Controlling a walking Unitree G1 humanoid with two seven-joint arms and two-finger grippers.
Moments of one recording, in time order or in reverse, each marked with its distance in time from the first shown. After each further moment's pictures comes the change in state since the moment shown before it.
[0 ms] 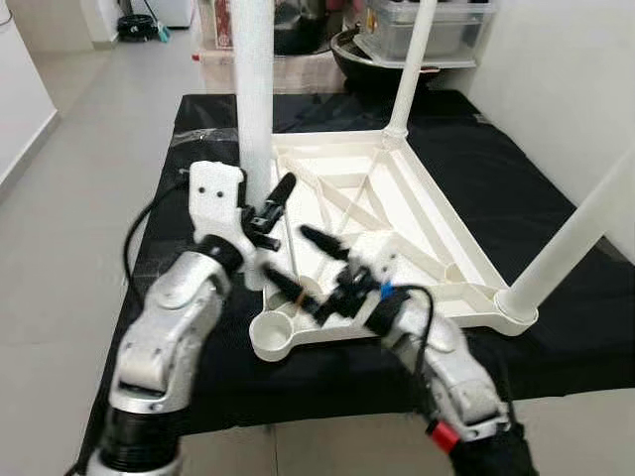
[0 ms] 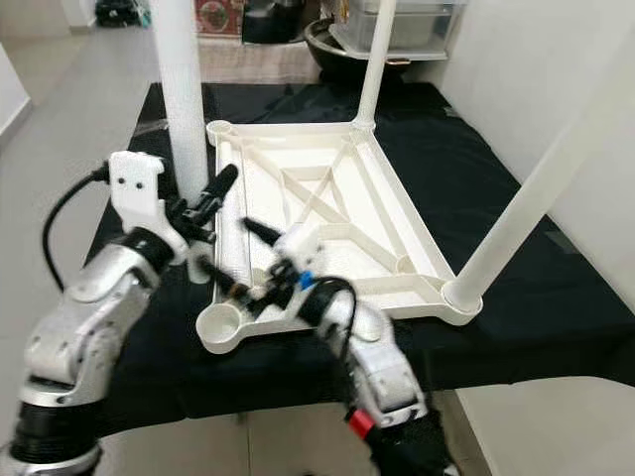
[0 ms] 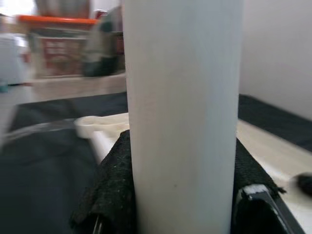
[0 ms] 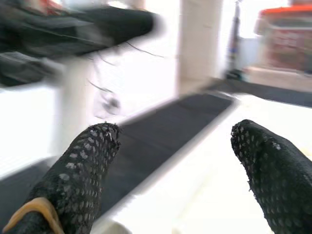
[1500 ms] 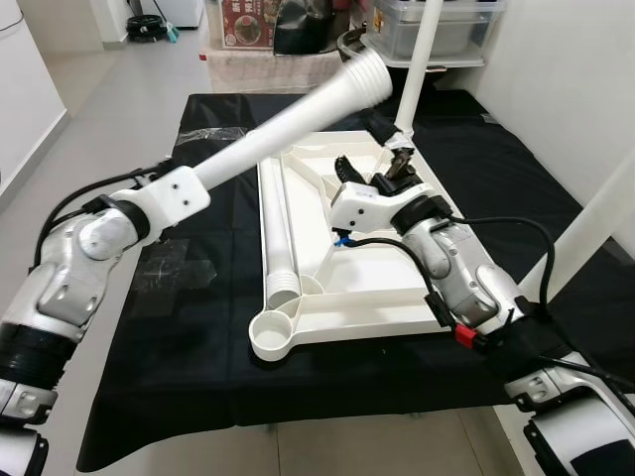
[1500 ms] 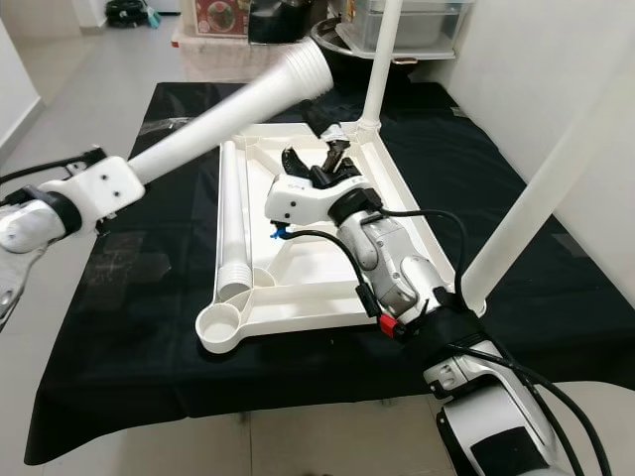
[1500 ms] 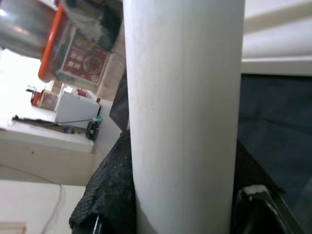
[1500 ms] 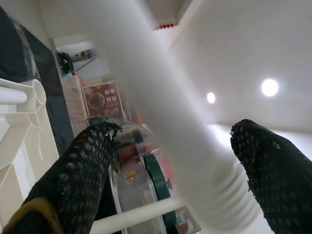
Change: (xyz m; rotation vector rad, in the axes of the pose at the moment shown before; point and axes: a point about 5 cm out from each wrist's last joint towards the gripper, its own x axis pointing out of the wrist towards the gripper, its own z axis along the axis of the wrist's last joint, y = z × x) left arm 0.024 0.078 -0.017 1.086 0.300 -0.233; right arm 0.050 -0.036 0.060 -1.474 -0.051 -0.270
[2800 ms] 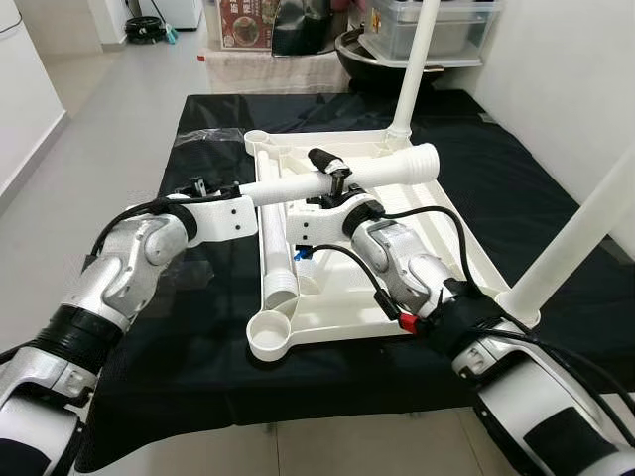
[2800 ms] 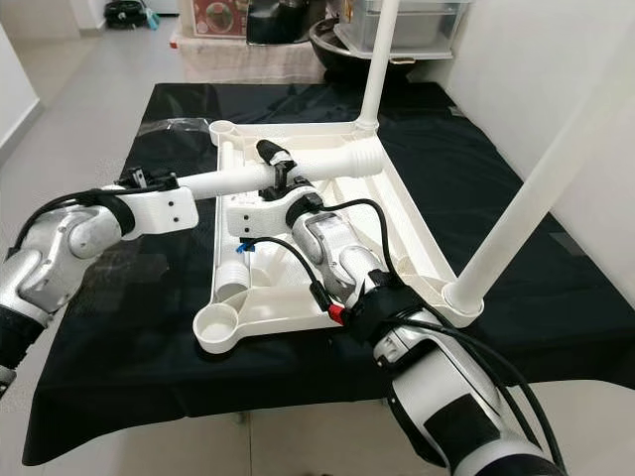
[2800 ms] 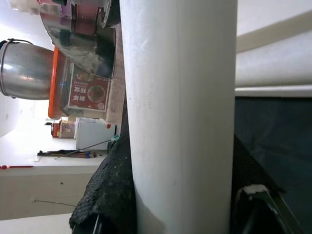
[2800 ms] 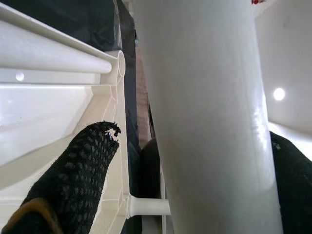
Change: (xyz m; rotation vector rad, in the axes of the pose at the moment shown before) left arm 0.030 -0.025 0.032 0.190 -0.076 -0.046; right arm 0.034 0.042 0.011 -0.083 0.141 0.332
